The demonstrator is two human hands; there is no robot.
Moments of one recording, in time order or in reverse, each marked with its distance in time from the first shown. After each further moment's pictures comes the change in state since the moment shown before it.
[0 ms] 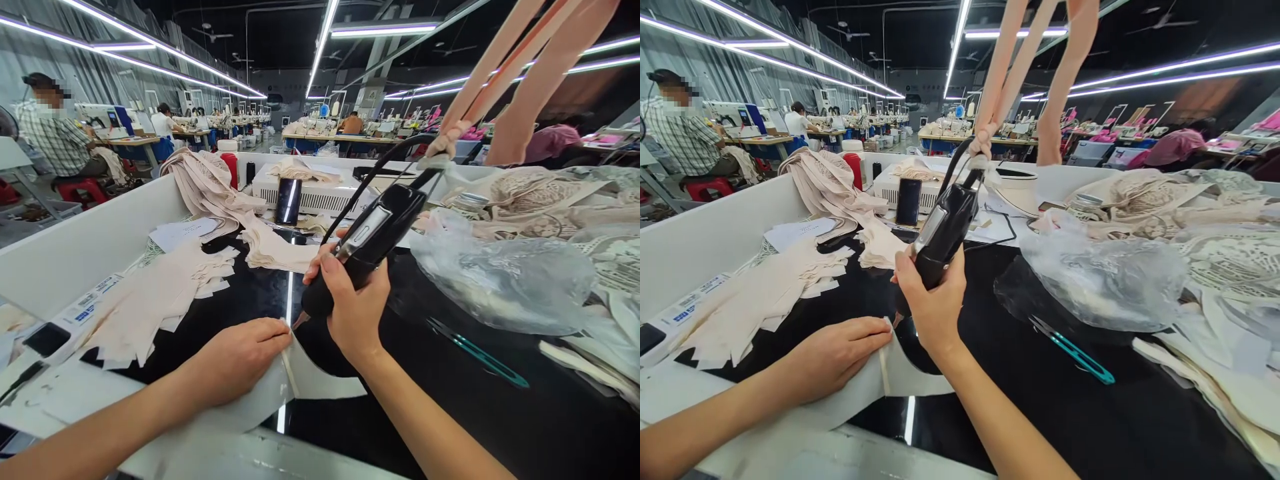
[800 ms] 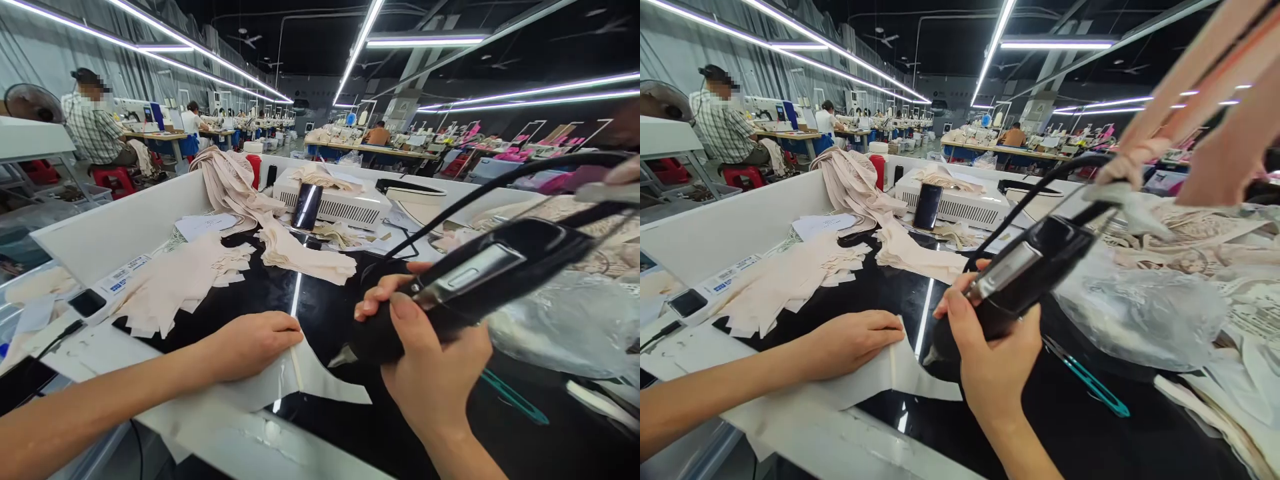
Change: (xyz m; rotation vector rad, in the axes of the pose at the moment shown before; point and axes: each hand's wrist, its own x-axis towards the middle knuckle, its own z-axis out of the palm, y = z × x) left_hand 0.007 -0.003 0.002 -0.052 -0.054 -0.038; right_hand -0.020 -0.041 -0.037 -0.048 0.051 0.054
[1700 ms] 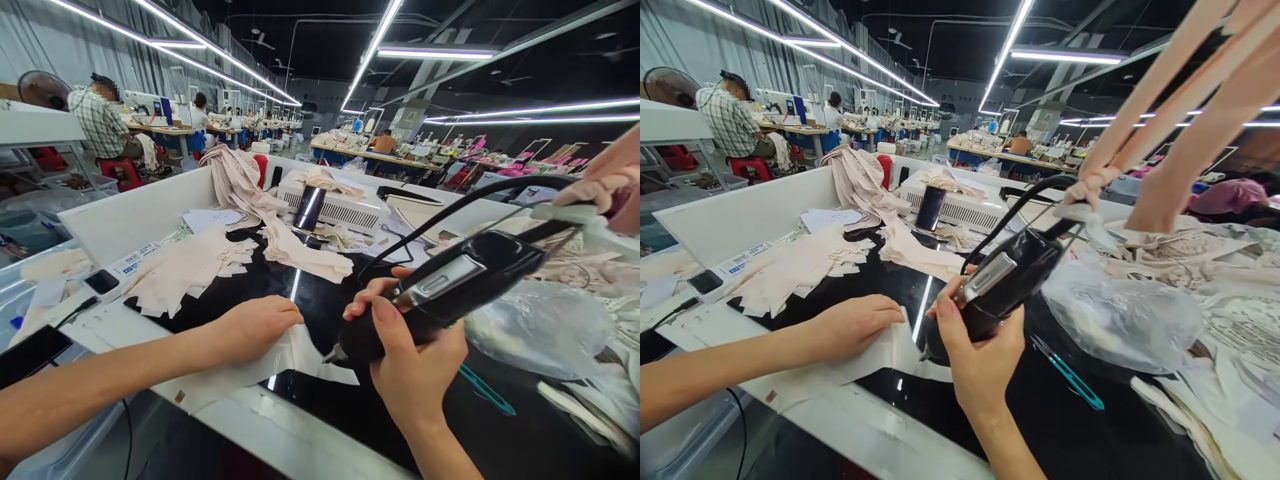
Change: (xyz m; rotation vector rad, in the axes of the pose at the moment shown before) left_hand 0.012 0.014 -0.015 -0.010 -0.002 -0.106; right_hand -0.011 -0.004 -0.001 -0.057 -0.082 -0.067
